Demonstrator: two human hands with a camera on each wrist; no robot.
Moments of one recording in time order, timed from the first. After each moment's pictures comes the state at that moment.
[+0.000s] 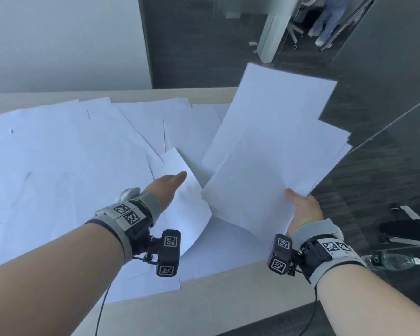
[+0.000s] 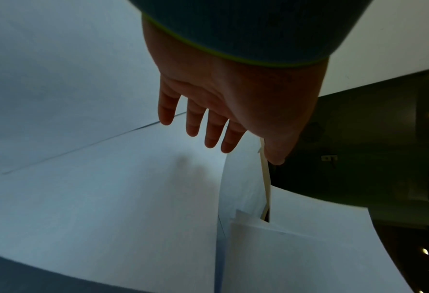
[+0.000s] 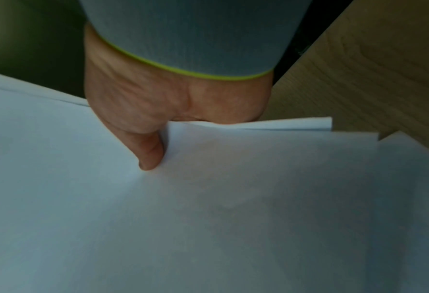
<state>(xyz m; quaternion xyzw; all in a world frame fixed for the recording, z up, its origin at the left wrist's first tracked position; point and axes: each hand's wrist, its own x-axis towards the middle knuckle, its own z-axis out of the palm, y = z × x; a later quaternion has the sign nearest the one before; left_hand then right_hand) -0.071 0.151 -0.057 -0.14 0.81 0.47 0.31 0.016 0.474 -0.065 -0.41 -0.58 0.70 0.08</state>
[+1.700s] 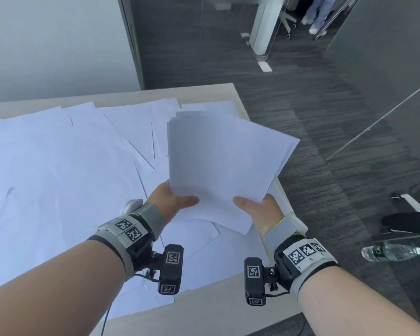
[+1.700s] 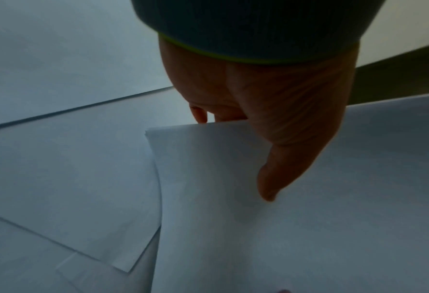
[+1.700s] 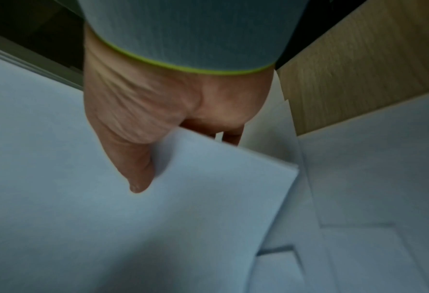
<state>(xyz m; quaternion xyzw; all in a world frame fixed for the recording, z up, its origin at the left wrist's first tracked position) -0.068 0.183 -0.066 -0.08 0.75 0.60 0.27 -0.005 0.415 -0.068 -0.30 -0.67 0.68 -0.05</state>
